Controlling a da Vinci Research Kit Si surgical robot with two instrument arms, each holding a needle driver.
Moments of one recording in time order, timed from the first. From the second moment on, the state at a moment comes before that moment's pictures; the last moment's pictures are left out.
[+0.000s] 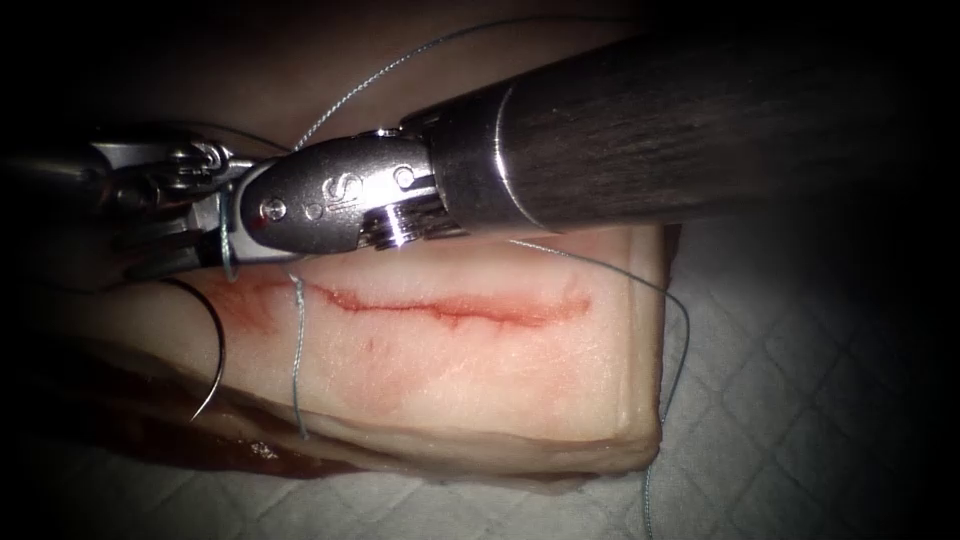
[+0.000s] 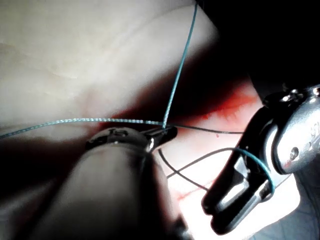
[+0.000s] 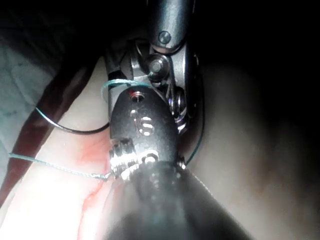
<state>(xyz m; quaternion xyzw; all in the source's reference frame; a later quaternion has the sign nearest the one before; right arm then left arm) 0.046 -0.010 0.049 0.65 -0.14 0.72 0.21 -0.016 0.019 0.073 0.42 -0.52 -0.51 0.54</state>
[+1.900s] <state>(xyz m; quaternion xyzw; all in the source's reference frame) 0.041 -0.013 0.055 0.34 -0.21 0.78 0.48 -0.020 0.021 0.073 0.40 -0.53 -0.50 0.56</state>
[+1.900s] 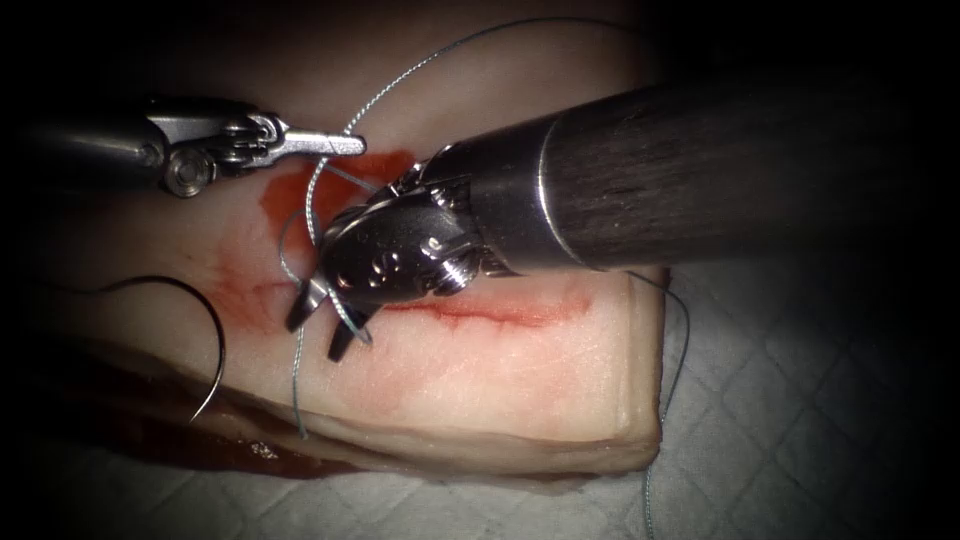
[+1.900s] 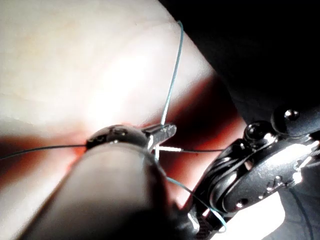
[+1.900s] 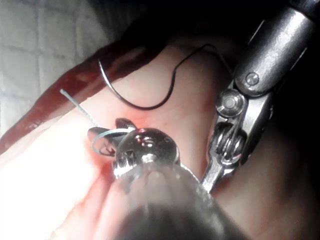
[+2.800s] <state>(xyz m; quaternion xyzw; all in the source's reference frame) 0.044 -0.015 0.059 0.32 -0.21 0.78 0.49 -0.020 0.020 0.074 0.40 -0.53 -0.49 0.56</state>
